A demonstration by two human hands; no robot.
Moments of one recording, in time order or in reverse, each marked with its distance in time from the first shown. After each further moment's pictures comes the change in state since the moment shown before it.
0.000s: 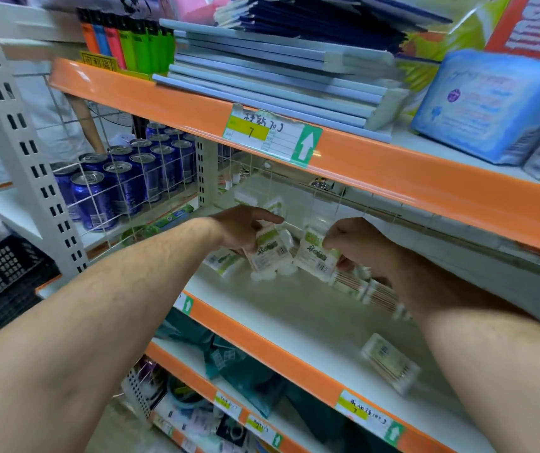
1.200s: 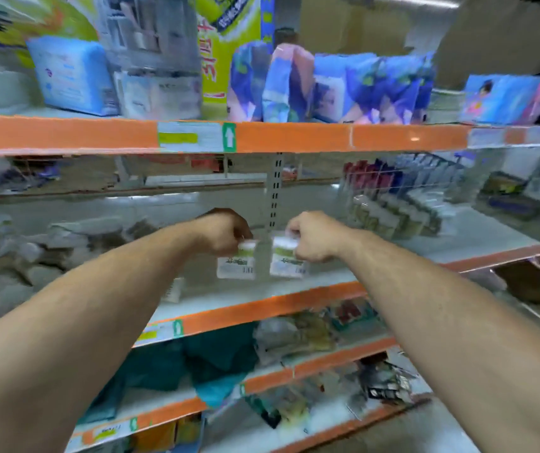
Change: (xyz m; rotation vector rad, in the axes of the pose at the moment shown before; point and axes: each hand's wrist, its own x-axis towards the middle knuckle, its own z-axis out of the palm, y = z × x) left_hand -0.078 0.267 0.257 0.614 -0.250 0.756; right_hand -0.345 0.166 -0.131 -0.579 0.295 0.355
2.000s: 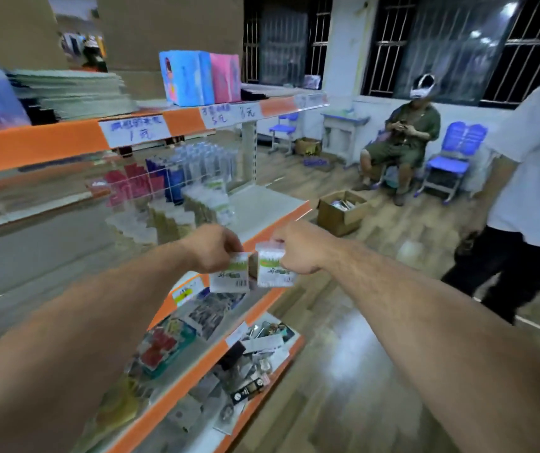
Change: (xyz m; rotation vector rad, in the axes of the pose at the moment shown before) left_hand 0.235 0.440 0.119 -0.010 -0.125 0.500; right_hand -0.218 0.411 -0.035 0.049 0.111 0.507
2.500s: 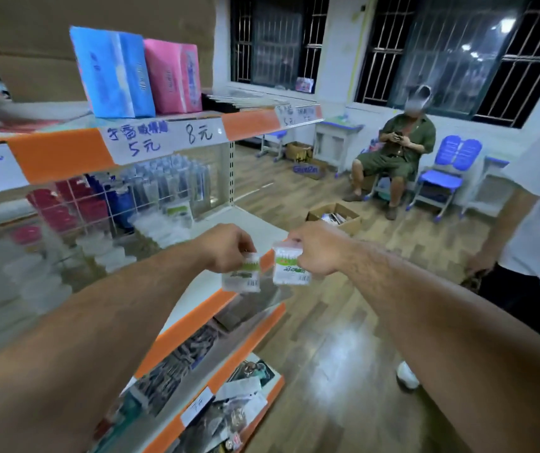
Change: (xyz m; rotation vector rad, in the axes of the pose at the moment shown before) left_hand 0.242 0.008 0.005 -0.073 0.013 0.077; right_hand 0.156 0.160 -0.039 -0.004 -0.006 0.085
